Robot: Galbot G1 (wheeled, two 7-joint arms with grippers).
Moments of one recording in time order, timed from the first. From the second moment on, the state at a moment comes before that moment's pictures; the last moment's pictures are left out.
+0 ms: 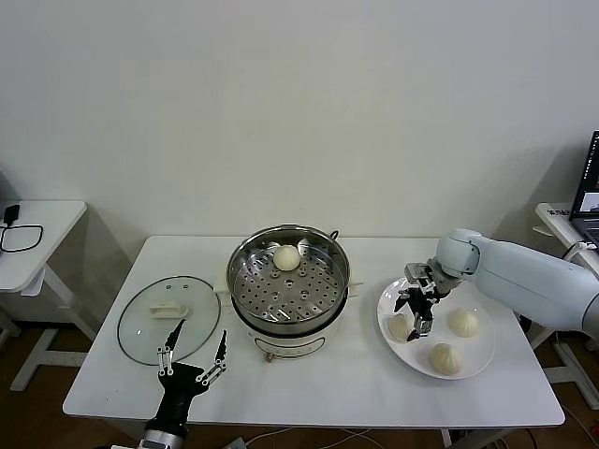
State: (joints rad) left arm 1.71 -1.37 -0.50 -2.04 0.13 -0.24 -0.05; right arm 0.21 0.80 -1.22 1.13 0.26 -0.11 -1.06
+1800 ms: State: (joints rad) left arm 1.67 -1.35 -0.47 -2.03 0.14 -0.24 -0.06; right arm 0.80 1.26 -1.52 1.23 0.65 -0.27 -1.10
